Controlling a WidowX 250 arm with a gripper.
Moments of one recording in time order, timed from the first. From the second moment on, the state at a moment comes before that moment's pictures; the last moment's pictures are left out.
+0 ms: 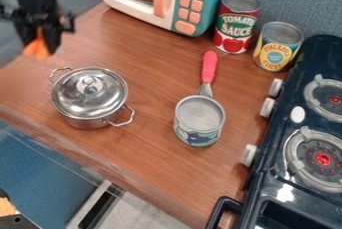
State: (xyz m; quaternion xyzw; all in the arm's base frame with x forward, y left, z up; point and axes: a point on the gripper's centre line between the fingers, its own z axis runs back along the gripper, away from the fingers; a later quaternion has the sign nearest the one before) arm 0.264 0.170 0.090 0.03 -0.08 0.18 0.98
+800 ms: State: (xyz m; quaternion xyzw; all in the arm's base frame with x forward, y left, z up) arm 0.376 0.074 0.050 -0.04 -0.07 0.06 0.99
